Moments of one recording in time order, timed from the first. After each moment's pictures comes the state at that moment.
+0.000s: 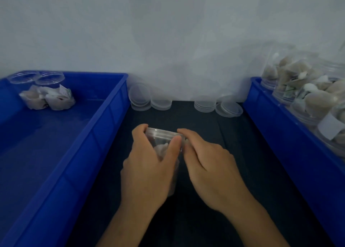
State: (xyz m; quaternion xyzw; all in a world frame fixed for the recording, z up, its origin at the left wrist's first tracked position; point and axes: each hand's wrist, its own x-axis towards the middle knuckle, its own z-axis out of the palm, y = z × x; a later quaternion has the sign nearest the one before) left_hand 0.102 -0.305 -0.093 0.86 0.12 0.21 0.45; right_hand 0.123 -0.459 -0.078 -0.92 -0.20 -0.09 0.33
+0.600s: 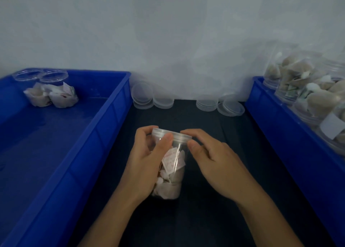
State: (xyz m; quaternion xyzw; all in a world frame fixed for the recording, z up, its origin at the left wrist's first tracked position) left_hand 0.105 -0.284 -0.099 0.72 0.02 0.12 0.68; right_hand 0.138 -0.478 -0.087 -0.90 -0.22 -0.04 0.37
